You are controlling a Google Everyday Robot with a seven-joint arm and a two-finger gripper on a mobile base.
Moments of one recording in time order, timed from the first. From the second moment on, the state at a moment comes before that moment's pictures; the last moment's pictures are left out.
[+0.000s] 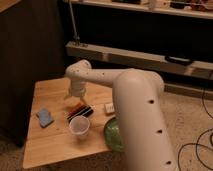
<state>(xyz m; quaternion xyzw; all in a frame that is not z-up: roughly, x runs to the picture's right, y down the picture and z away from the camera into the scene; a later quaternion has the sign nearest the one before) -0.179 0.063 0.890 -0.20 -0.30 -0.55 0.75</state>
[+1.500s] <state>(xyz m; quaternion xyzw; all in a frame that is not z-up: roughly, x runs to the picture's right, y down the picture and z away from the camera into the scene) -0.169 0.066 0.925 -0.24 -0.32 -0.55 0.74</state>
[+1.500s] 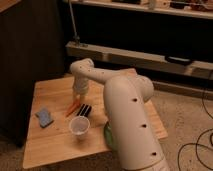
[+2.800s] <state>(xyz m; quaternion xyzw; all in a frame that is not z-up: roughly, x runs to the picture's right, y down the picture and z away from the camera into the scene) 0.037 -0.037 0.831 -0.19 -0.36 -0.52 0.76</state>
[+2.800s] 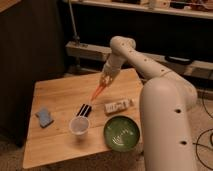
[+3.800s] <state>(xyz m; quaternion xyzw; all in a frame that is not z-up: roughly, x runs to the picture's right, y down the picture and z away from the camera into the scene) 0.128 0.108 0.678 -0.21 -0.31 -0.58 0.72</state>
